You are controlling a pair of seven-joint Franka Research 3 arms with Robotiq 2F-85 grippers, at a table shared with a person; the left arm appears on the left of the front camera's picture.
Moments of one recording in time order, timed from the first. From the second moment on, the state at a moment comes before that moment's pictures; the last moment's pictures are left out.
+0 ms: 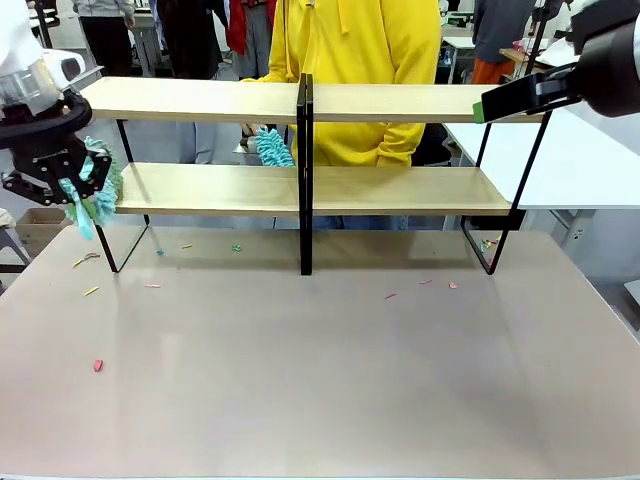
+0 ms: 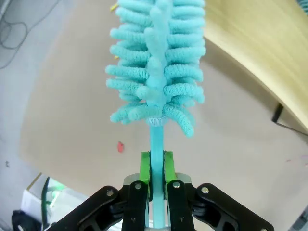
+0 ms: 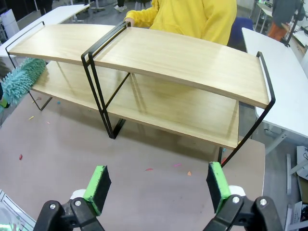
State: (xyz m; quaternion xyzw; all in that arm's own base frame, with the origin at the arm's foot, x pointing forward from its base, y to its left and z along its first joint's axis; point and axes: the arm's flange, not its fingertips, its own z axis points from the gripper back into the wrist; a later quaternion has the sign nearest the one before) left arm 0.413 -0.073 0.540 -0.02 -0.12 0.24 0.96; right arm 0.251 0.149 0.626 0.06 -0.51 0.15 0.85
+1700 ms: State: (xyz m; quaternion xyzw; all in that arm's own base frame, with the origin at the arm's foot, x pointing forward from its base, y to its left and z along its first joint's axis) left arm 0.293 0.223 0.642 -0.51 -0.21 -0.28 0.78; right arm 0.251 0.149 0.626 0.06 -0.51 0.15 0.85
